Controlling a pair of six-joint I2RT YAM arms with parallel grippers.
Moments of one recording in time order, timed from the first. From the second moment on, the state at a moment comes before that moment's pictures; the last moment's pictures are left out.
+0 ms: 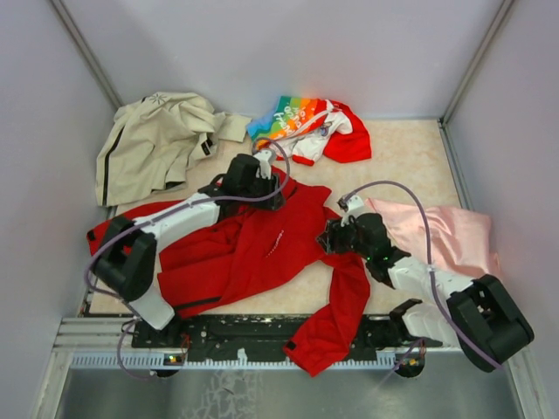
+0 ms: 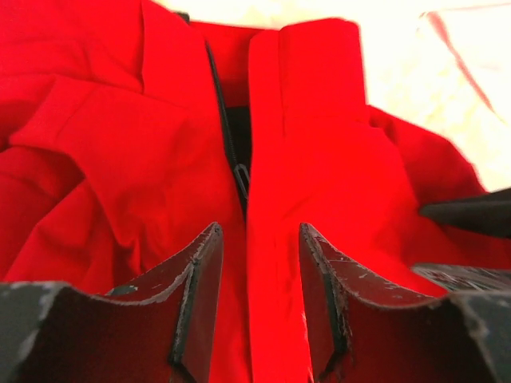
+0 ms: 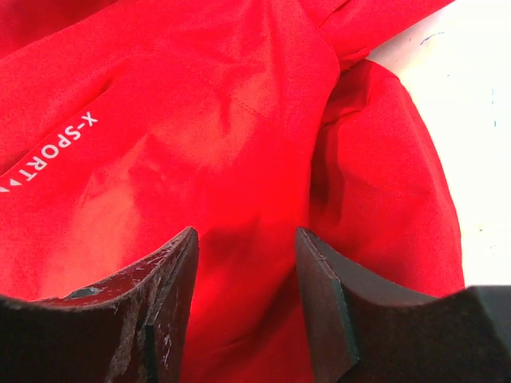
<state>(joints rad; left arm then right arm) -0.63 1.58 1.08 -0.08 0.11 -0.34 0.52 1.14 0.32 0.35 -0.16 0.27</state>
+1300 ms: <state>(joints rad) -0.90 1.73 0.94 0.13 -0.04 -0.25 0.51 1.20 0.59 0.19 0.03 0.38</state>
